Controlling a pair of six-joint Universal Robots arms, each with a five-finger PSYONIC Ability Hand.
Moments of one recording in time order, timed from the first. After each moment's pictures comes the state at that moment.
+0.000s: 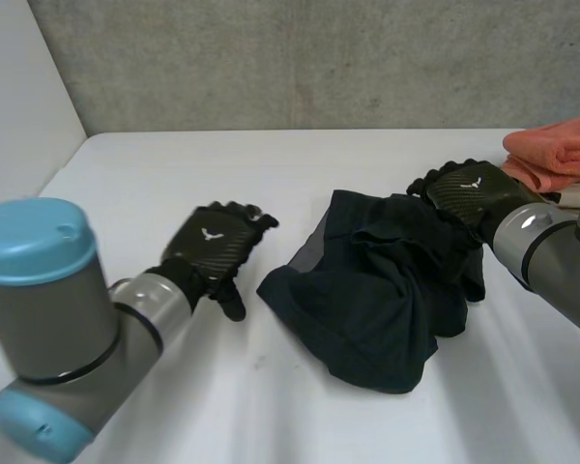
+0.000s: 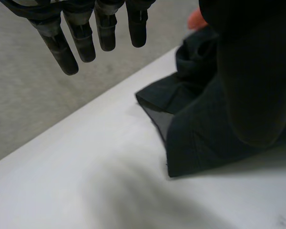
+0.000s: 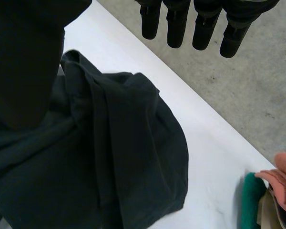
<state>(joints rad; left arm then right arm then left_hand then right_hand) 4.15 -1.87 -1.66 3.28 -1.45 3.38 1.92 -1.29 1.41 0.24 1.47 2.68 0.20 0.20 0.21 0.20 0.05 0.22 0.21 0.21 0.21 0.05</state>
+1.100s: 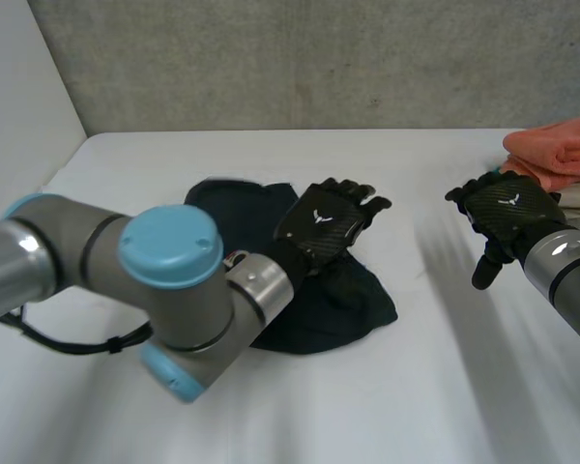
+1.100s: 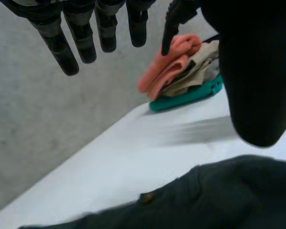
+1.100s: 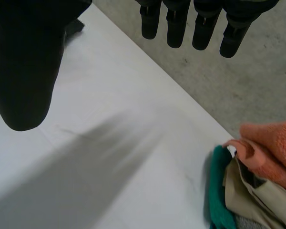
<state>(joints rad) 3.99 -2.17 -1.35 3.48 -1.32 3.35 1.79 -1.35 1.65 -0.01 1.42 2.64 0.20 0.21 0.21 0.21 0.05 0.22 0.21 0.21 0.21 0.05</state>
